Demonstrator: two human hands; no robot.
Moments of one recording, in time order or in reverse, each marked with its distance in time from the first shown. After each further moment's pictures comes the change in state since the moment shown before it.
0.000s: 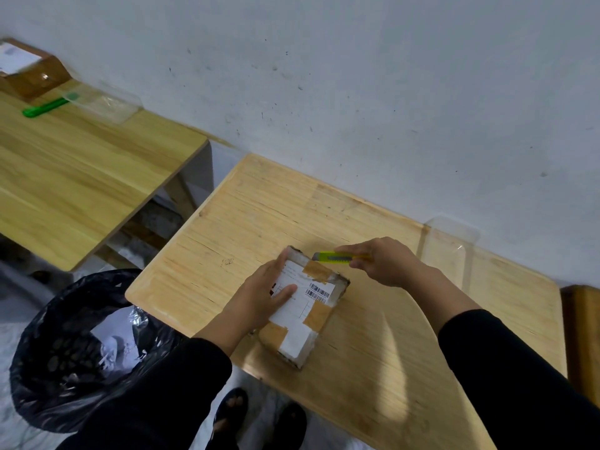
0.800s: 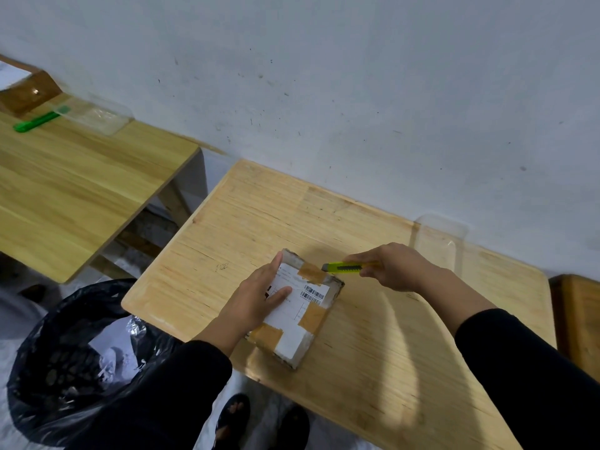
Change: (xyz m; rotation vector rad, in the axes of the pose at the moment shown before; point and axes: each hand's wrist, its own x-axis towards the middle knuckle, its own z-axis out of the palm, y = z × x) left_hand -0.001 0.006 -0.001 0.031 0.007 0.011; right_hand -0.024 0.018 -0.008 -0.054 -0.069 -0.002
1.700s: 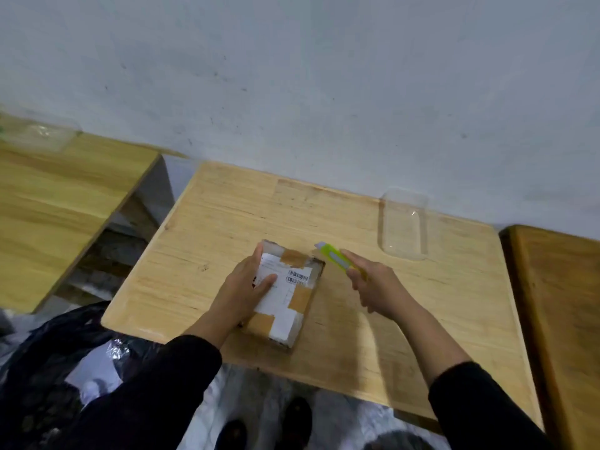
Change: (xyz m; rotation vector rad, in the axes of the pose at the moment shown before) left_hand 0.008 -0.003 0.000 0.085 -0.035 0.060; right_hand -0.062 -0.042 0.062 0.574 0.312 0.306
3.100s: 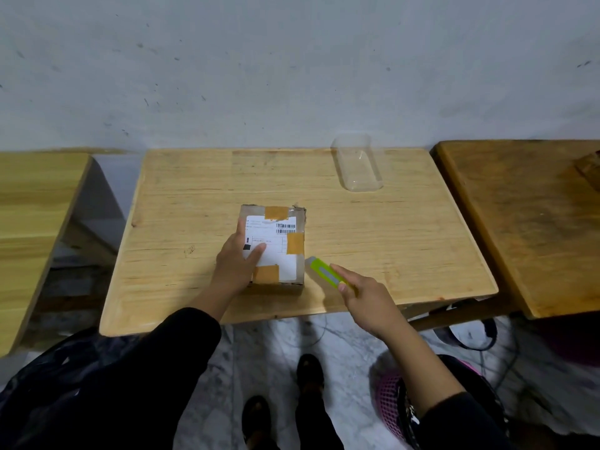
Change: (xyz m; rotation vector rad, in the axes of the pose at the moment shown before) left_hand -0.027 -0.008 -0.010 -0.134 -0.089 0.065; right_hand -0.139 -0.024 0.102 0.194 0.207 0.265
